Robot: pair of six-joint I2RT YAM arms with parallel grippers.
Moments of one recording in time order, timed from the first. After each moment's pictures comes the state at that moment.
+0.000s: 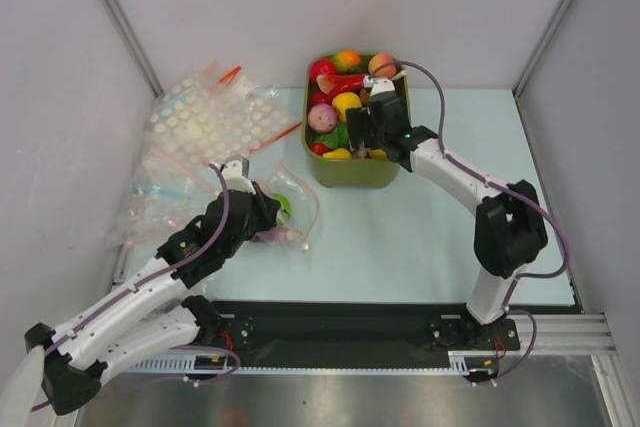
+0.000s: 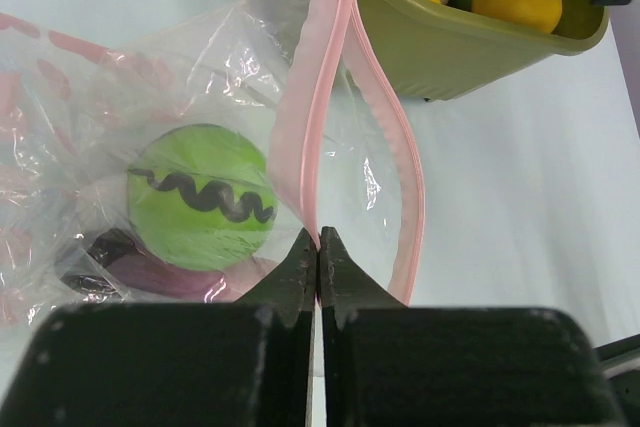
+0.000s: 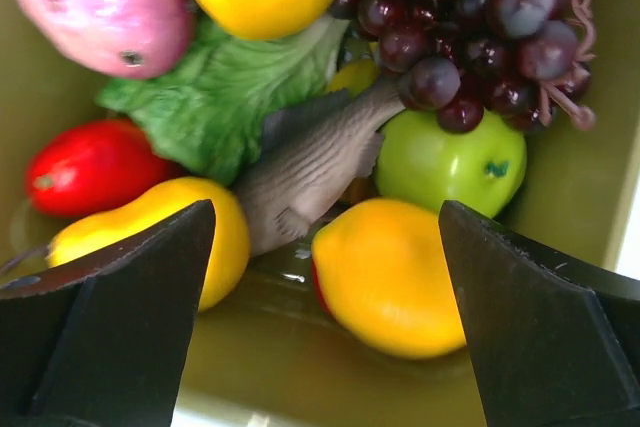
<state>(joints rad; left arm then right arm) -0.77 0.79 0.71 -0.38 -0.39 -0.69 0.53 1.75 1.43 -0.24 0.23 0.19</state>
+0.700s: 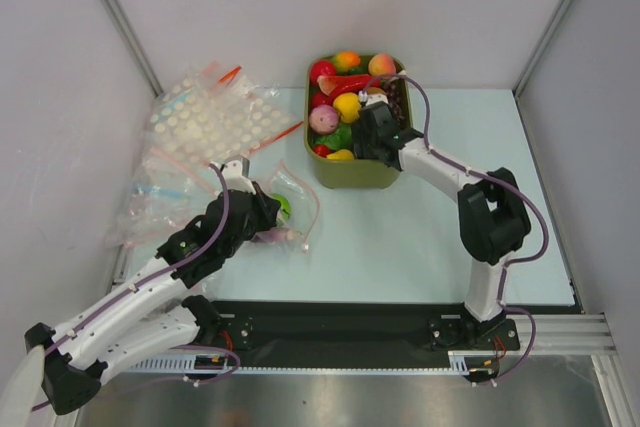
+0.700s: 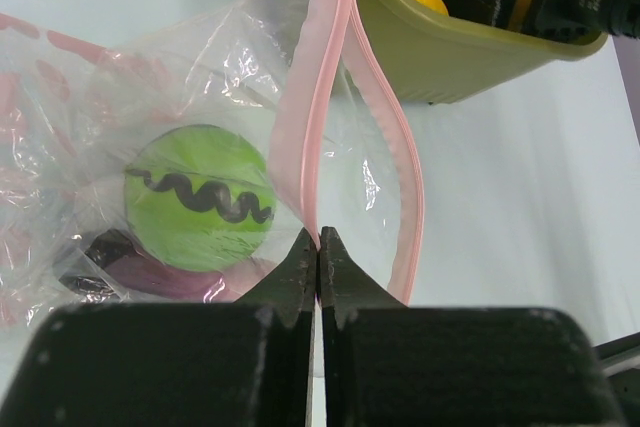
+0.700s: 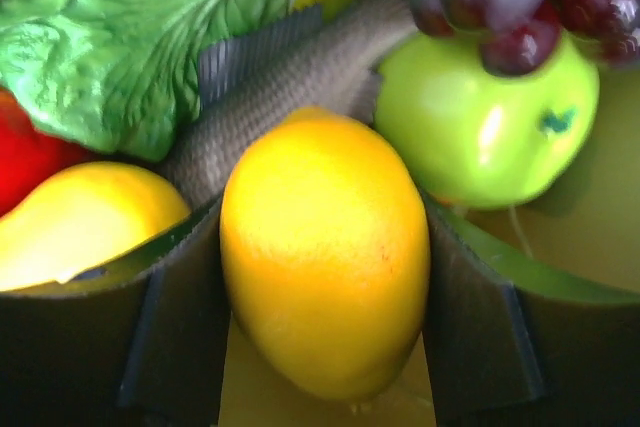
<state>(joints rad) -0.77 0.79 0.71 -0.38 -0.39 -0.69 0.54 1.92 1.51 -0.38 0.29 0.20</state>
